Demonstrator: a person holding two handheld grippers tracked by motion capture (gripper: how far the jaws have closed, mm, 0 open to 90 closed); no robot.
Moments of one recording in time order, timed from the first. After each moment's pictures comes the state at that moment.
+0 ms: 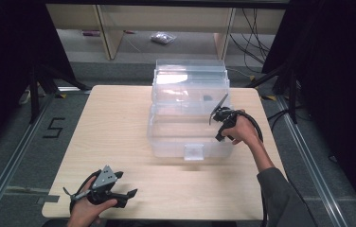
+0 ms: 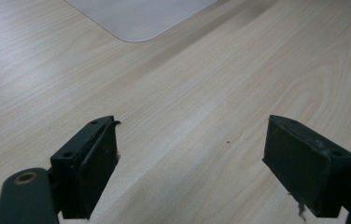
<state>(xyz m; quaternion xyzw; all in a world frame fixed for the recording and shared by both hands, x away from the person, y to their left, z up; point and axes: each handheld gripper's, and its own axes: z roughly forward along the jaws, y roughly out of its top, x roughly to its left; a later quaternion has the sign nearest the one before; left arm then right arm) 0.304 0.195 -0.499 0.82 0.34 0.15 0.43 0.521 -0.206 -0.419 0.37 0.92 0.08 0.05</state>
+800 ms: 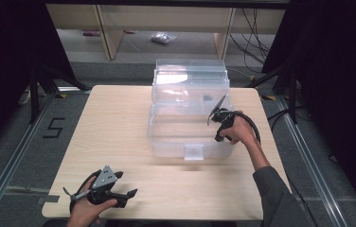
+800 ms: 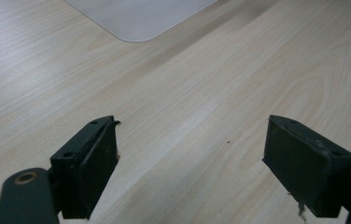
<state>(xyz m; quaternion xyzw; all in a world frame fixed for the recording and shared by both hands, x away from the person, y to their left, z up) 0.304 0.195 -0.498 0.83 0.34 0.15 0.43 0.529 -0.203 -0.434 0.39 0.92 0.06 0.04</state>
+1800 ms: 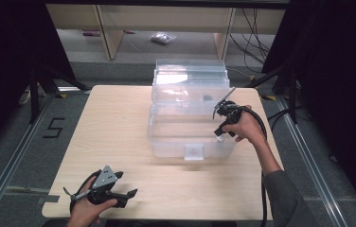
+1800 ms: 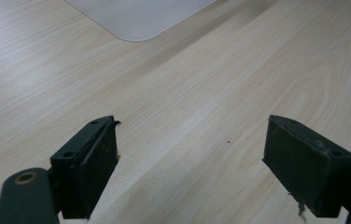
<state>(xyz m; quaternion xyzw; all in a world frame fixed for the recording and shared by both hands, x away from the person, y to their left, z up) 0.304 0.195 -0.499 0.82 0.34 0.15 0.43 0.510 -0.212 -0.389 0.39 0.90 0.14 0.08</state>
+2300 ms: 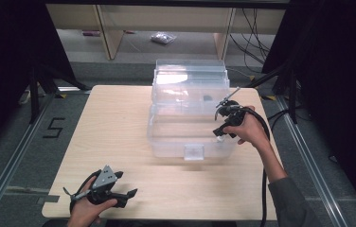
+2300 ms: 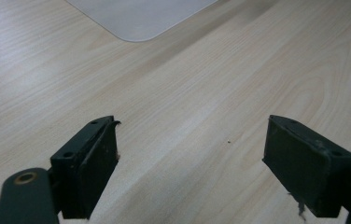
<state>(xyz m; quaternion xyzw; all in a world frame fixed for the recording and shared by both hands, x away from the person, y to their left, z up) 0.304 0.195 -0.499 0.82 0.34 0.15 0.43 0.491 -0.212 -0.373 0.38 0.90 0.18 0.10</state>
